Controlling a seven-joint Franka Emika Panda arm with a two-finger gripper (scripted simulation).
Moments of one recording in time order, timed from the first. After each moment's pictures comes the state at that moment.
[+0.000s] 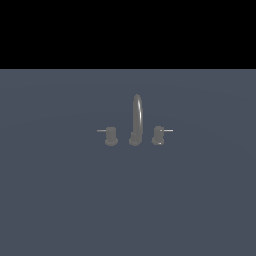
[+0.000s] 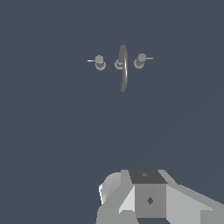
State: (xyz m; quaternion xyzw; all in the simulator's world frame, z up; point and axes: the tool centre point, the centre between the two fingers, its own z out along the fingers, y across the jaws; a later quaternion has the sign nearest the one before) arm -0.249 0.000 0.498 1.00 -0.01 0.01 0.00
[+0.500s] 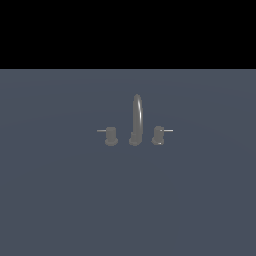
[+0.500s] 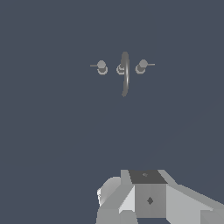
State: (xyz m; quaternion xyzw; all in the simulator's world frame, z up) arm -0.239 0.001 0.504 1.00 0.00 0.03 0.00
